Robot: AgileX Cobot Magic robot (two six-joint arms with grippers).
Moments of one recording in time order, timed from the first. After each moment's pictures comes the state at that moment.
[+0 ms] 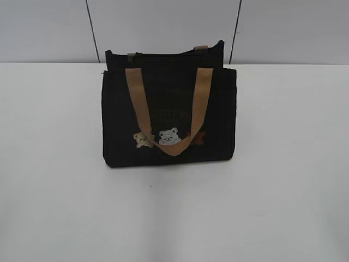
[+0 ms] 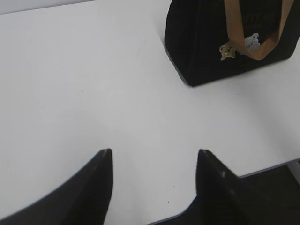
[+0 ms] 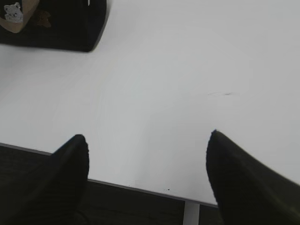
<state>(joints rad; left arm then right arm) -0.16 0.05 -0.56 -0.17 1.10 0.18 0.20 -0.01 -0.50 0.01 1.15 -0.06</state>
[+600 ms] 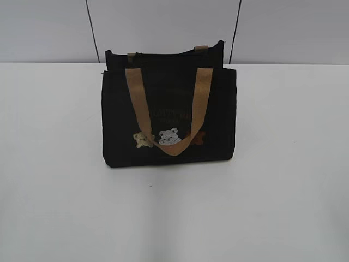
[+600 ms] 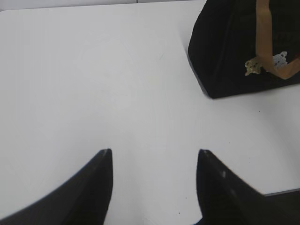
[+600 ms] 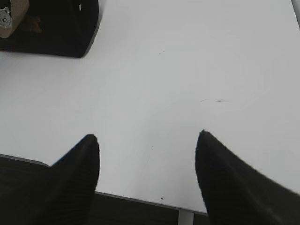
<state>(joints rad) -0.16 0.05 -0.54 -0.08 1.07 0.06 0.20 -0.01 -0.47 -0.01 1.10 -0.06</state>
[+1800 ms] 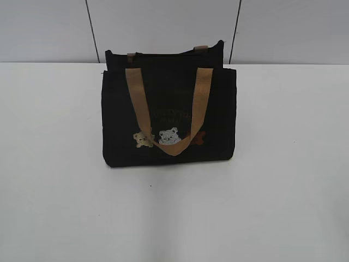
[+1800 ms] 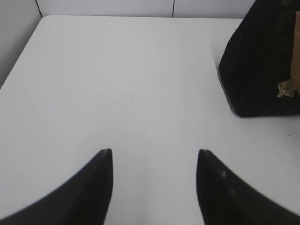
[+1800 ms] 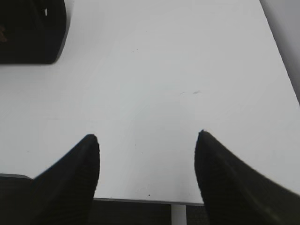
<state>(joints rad) 0.00 -0.01 -0.54 -0.08 1.07 0.06 0.07 -0.01 -0.47 -0.01 1.10 -0.06</state>
